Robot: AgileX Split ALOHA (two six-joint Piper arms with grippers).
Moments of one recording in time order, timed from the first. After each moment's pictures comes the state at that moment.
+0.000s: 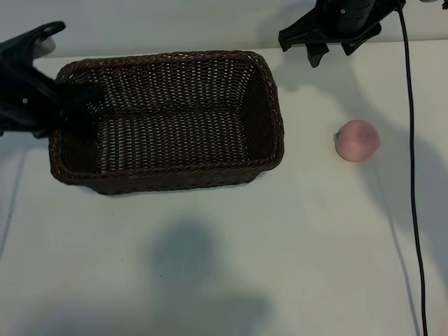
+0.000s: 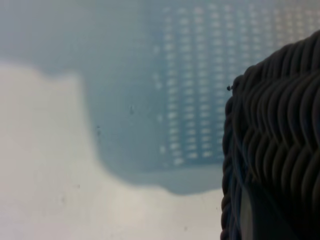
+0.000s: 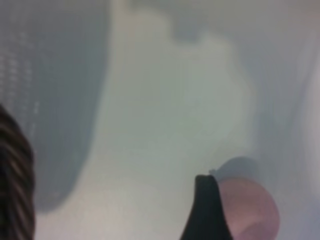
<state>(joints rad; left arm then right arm) -0.02 1.74 -1.19 -0.38 0.77 0.08 0.34 2.13 -2.00 -0.10 1.22 0.10</state>
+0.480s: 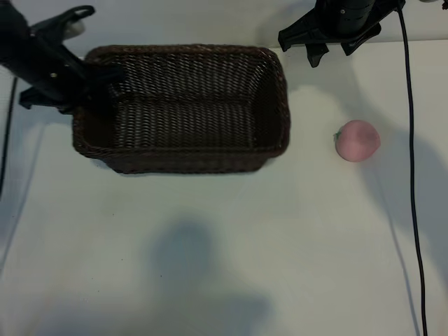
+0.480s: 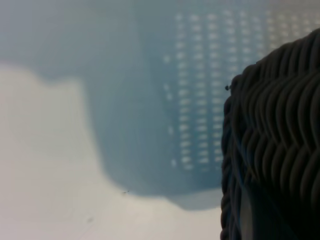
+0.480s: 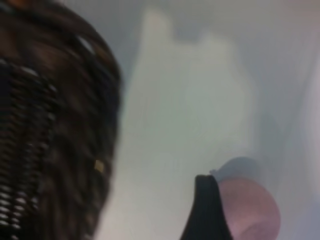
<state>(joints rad) -0.06 1.96 -1.42 -0.38 0.83 0.10 0.34 2.13 -2.00 -0.10 1.22 0.10</state>
